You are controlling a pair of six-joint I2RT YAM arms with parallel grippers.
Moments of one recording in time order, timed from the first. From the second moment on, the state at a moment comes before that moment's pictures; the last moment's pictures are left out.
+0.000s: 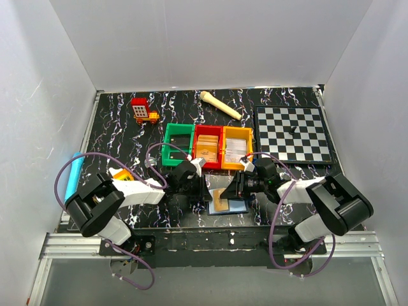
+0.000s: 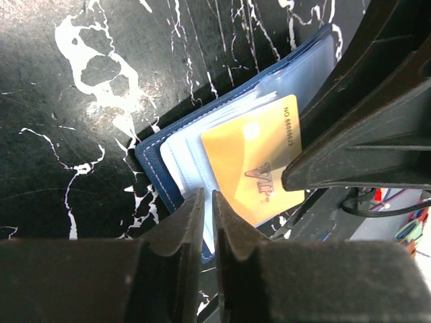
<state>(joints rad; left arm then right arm) -0.86 1.49 0.56 0.18 0.26 -0.77 0.56 1.46 0.33 0.48 -0.73 0.93</state>
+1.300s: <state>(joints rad) -0.86 1.57 0.63 0.10 0.23 -0.82 0.51 1.37 0.34 0.33 -0.72 0.86</state>
